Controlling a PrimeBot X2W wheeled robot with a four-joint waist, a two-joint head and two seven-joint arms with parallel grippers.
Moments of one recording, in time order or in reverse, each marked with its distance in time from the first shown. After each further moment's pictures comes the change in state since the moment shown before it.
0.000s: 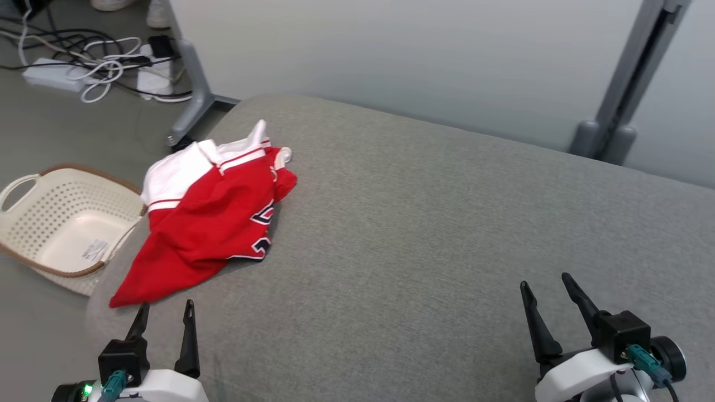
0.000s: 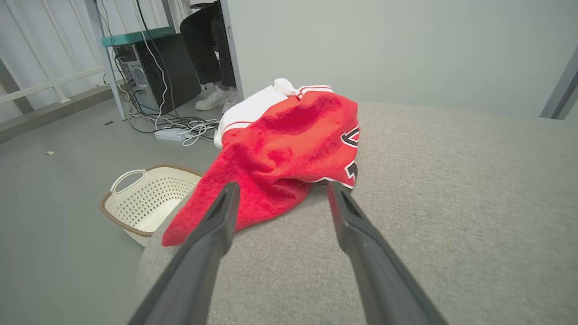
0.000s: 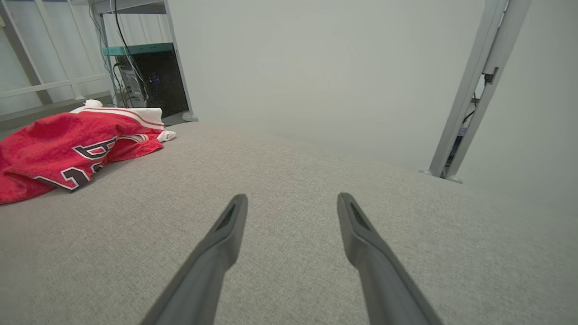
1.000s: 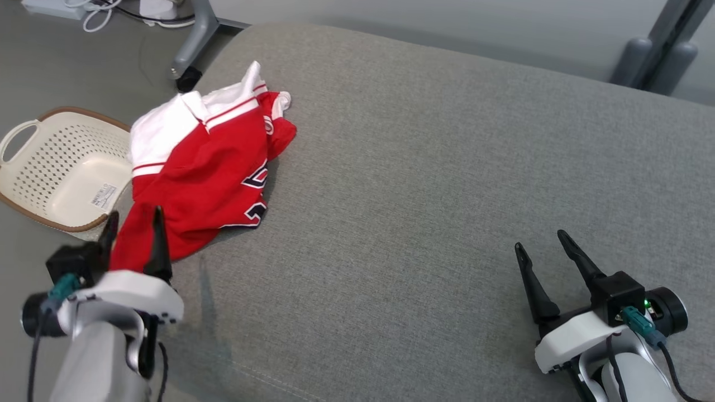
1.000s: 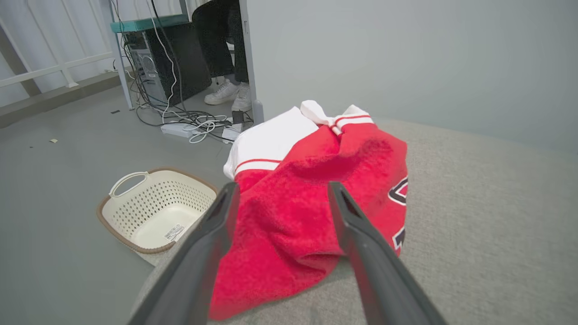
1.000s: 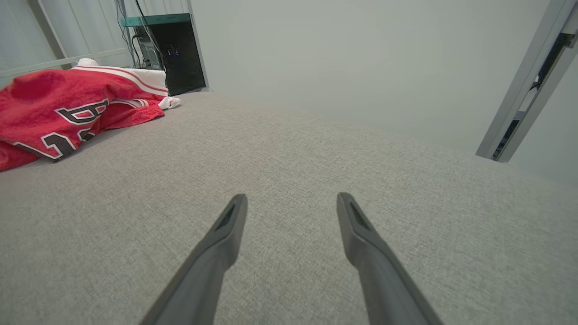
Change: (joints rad) left arm -0.274 0.015 0.075 0.168 -0.097 -0.073 0.000; right arm -0.109 -0.036 0.045 0.015 -0.039 0.000 0.000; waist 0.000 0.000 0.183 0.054
